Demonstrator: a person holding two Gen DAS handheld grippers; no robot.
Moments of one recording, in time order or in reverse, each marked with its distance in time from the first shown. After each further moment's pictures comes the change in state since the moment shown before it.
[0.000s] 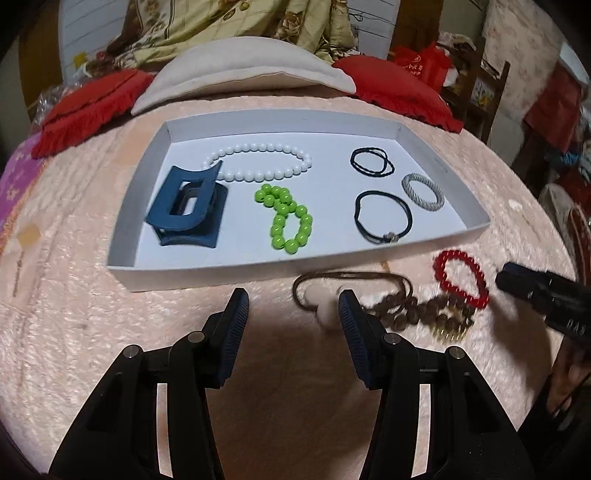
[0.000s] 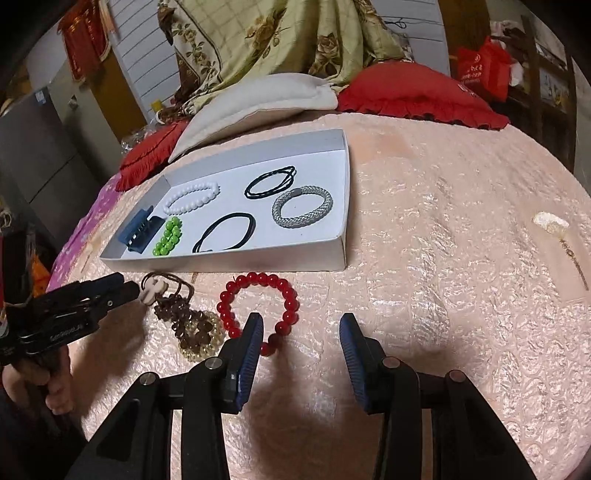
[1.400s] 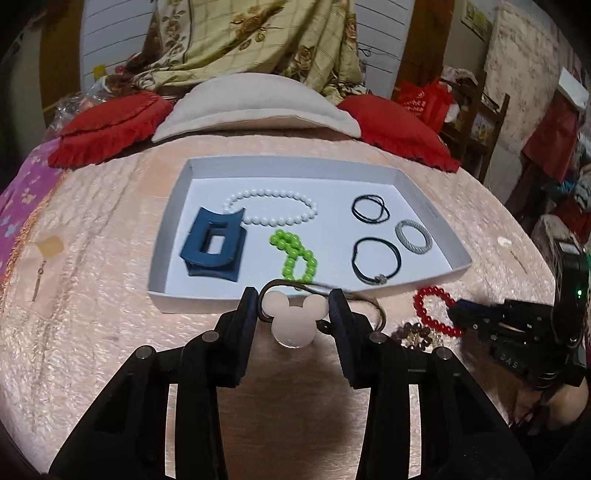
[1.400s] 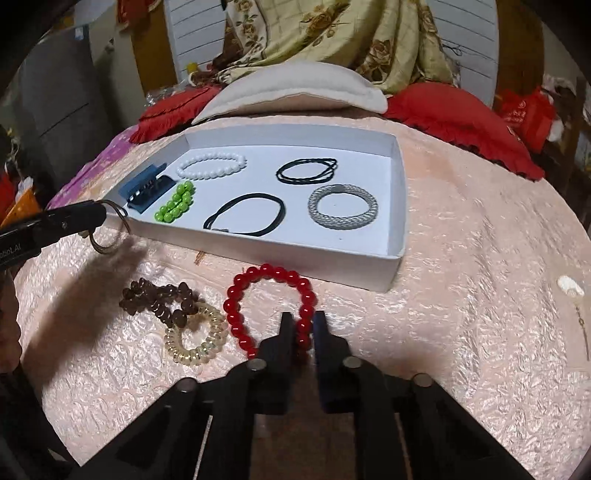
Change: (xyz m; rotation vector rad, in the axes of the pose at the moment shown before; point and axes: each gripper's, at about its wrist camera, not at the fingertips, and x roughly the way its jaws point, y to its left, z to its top) left arm -0.044 0.013 0.009 -0.052 -0.129 -0.002; right arm 0.035 0.034 0.004 -0.220 0.024 -0.031
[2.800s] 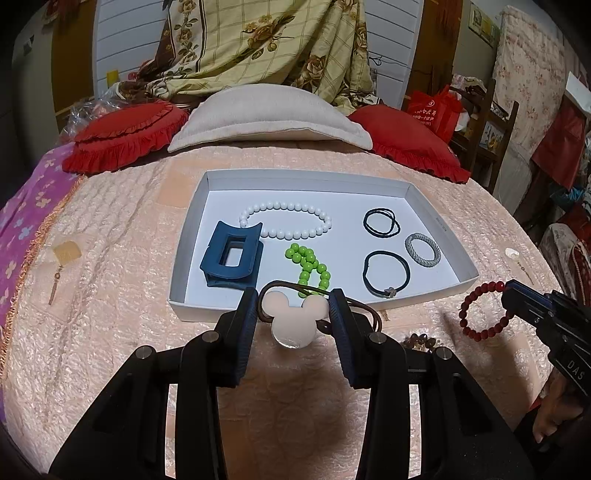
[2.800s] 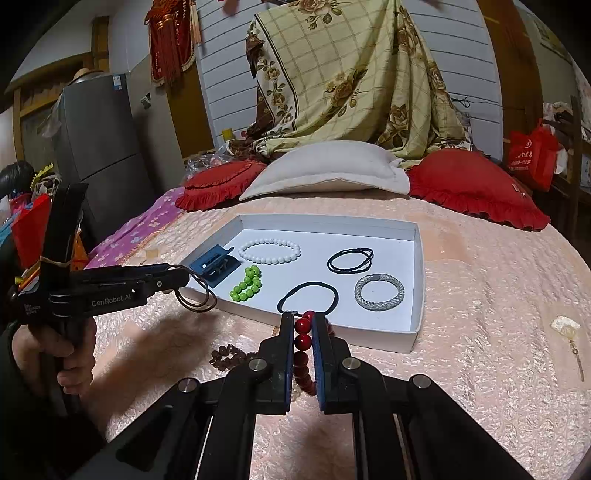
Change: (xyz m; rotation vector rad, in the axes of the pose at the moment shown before) left arm -0.009 0.005 0.003 -0.008 -0.026 0.044; right arm -0.075 0.026 0.011 -0.020 -0.269 0.116
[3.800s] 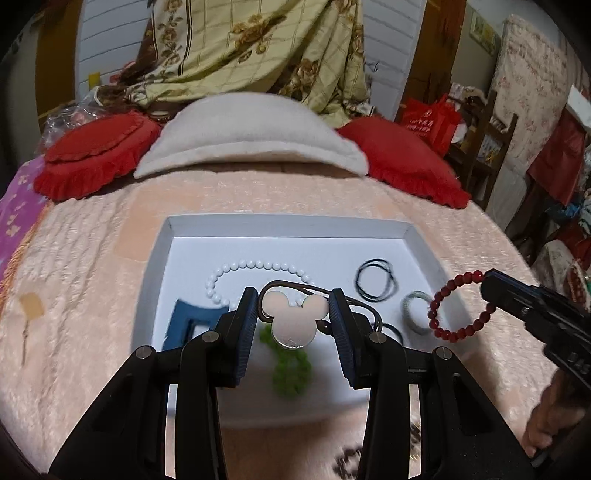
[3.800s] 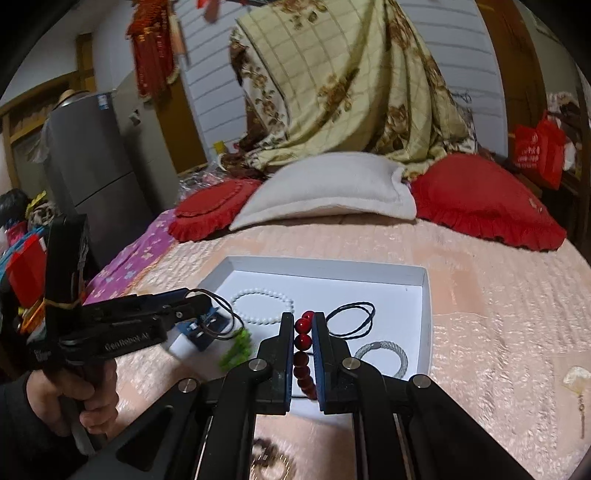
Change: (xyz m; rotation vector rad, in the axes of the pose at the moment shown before) left arm 0.060 -0.009 0.071 -0.015 0.003 -0.038; right arm 0.051 -0.025 0.078 0.078 0.007 0.029
